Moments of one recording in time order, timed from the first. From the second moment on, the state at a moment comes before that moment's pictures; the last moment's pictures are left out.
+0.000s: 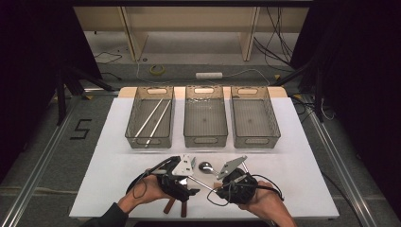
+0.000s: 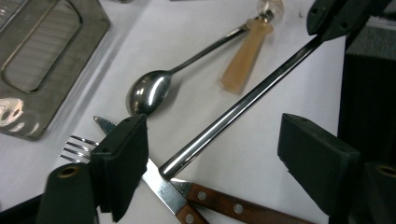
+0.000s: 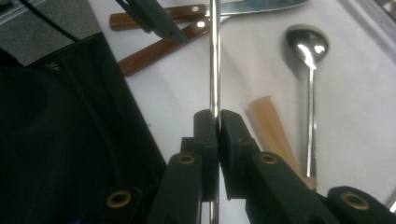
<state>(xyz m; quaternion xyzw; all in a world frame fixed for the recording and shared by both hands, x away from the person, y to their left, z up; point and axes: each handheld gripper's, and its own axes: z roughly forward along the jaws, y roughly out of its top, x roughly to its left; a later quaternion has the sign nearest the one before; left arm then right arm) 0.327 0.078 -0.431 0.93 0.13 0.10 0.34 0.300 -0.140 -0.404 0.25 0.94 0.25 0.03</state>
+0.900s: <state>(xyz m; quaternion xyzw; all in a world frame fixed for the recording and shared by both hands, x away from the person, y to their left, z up) 0.313 0.072 -0.434 0.96 0.04 0.06 0.27 0.288 -0.127 -0.404 0.18 0.95 0.24 0.01</state>
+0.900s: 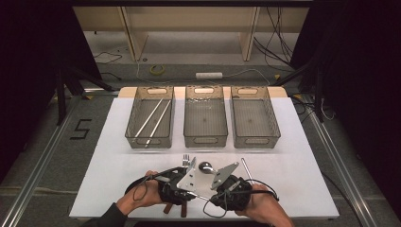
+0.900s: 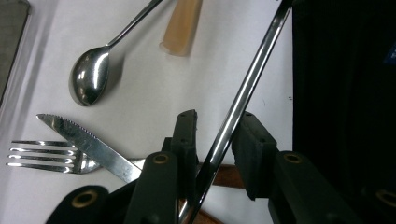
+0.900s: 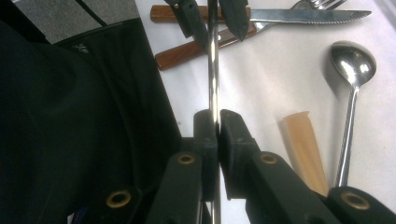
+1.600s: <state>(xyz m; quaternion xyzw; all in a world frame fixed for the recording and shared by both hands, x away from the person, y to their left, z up) 0.316 0.079 -0.429 0.96 0.05 0.08 0.28 0.303 -0.155 -0.391 0.23 0.91 0.34 0.05</state>
